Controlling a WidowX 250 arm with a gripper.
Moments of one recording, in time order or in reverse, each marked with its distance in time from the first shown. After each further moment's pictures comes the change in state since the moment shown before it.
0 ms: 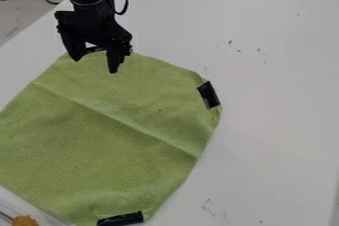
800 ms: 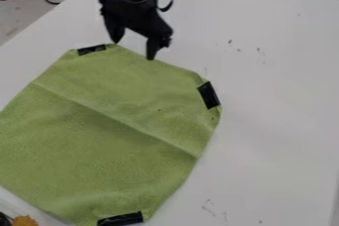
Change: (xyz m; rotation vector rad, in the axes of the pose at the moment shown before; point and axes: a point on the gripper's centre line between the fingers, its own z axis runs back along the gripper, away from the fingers) arm 0.050 -0.064 0.012 0.061 -0.198 -0.163
